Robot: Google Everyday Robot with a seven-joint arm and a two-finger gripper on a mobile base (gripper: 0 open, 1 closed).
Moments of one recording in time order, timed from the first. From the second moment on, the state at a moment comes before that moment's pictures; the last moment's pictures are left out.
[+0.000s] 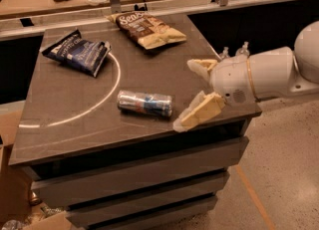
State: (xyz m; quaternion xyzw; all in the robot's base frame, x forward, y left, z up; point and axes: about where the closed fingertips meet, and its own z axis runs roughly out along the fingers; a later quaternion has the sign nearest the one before) arm 0.486 -0.051 0.904 -0.54 0.67 0.28 0.43
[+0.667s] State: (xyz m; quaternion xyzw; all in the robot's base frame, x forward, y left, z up) arm 0.519 -0.017 0.908 -0.59 0.71 0.23 0.33
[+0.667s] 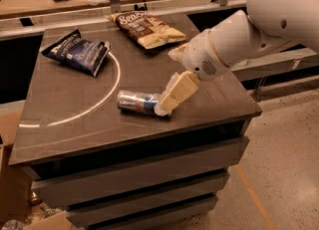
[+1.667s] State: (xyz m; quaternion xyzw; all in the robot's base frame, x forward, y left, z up) arm 0.548 0.037 0.858 -0.67 0.70 0.13 0.21
